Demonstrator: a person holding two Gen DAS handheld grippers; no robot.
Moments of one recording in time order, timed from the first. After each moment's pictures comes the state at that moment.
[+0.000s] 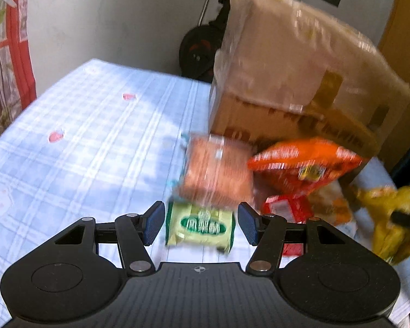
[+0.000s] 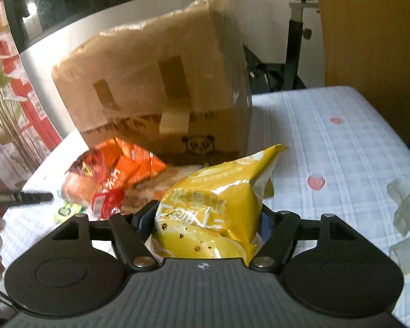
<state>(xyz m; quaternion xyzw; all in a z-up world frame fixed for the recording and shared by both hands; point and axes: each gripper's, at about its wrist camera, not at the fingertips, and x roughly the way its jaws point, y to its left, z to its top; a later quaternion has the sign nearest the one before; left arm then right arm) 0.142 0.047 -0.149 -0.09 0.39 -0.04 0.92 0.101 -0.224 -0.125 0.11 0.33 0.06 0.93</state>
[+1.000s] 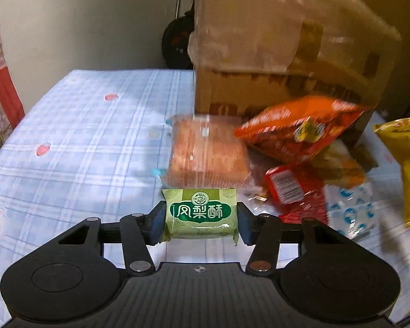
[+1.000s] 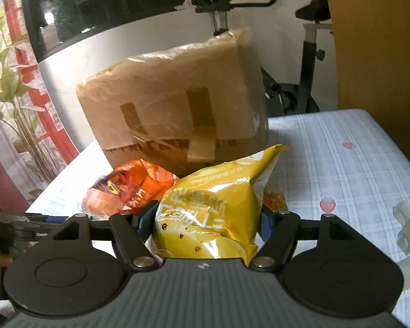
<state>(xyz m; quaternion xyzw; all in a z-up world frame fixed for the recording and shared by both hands) 0.139 0.028 -0.157 0.00 0.39 -0.07 0.92 0.090 -0.212 -0.100 0.11 0.28 0.10 0.95</state>
